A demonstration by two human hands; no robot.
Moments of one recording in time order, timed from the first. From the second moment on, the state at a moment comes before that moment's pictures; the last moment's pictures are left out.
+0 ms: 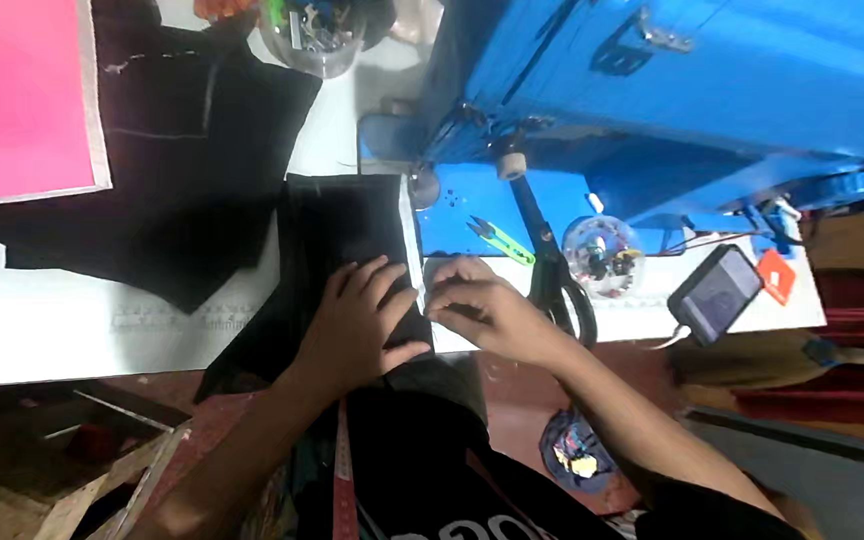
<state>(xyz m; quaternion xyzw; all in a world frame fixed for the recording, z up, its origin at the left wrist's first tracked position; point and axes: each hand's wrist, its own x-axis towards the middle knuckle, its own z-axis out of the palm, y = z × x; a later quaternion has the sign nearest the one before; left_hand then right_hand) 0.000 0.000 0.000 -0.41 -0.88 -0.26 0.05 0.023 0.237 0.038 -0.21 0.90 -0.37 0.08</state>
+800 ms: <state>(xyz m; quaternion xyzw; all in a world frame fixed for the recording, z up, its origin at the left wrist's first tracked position) 0.005 -0.003 -0.006 -0.50 -0.82 -0.22 0.17 0.033 0.250 0.024 -0.30 0.90 -0.31 -0.03</state>
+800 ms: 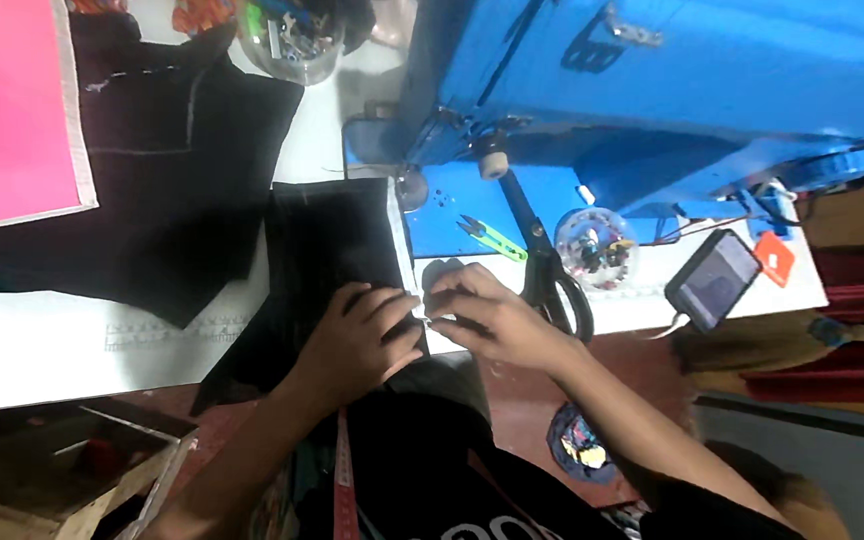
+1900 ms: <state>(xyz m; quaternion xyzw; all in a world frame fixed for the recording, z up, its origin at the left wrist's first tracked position) 0.002 -0.003 -0.001 -0.49 -0.83 -0.23 0.12 0.007 0.239 0.040 -0.38 0.89 -0.23 -0.03</state>
